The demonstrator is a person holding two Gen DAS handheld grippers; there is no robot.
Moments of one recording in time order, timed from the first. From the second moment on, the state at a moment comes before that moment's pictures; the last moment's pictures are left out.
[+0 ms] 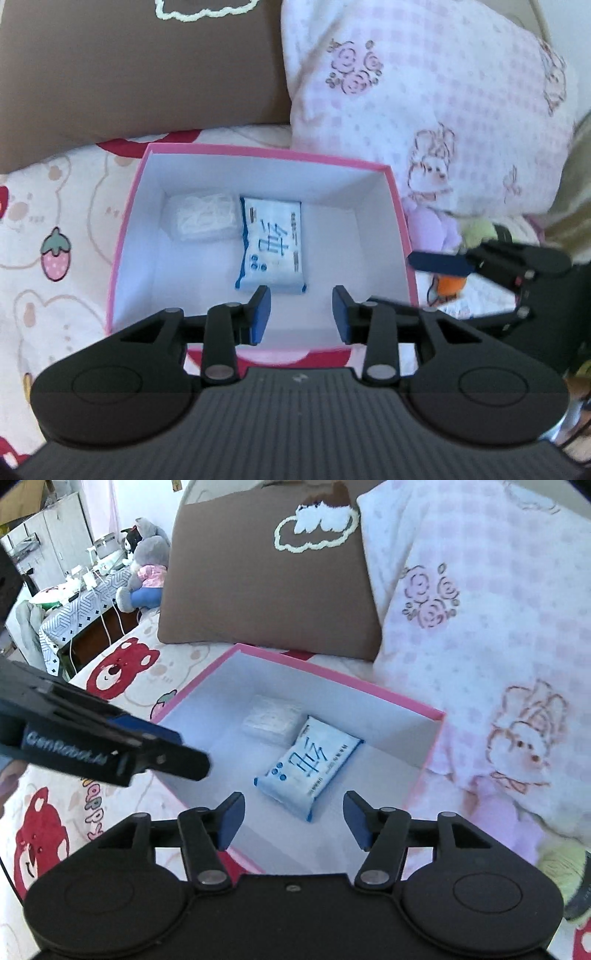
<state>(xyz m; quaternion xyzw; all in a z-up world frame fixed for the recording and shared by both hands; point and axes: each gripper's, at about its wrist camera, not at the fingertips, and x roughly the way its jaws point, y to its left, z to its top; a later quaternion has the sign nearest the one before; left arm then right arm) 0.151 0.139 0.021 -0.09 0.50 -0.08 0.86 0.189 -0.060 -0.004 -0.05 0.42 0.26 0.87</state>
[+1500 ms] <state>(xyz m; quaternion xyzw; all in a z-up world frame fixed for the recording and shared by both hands) 0.001 0.043 0.084 0.04 0.51 -0.22 0.83 -0.002 -0.181 0.066 -0.06 0.39 0.24 0.89</state>
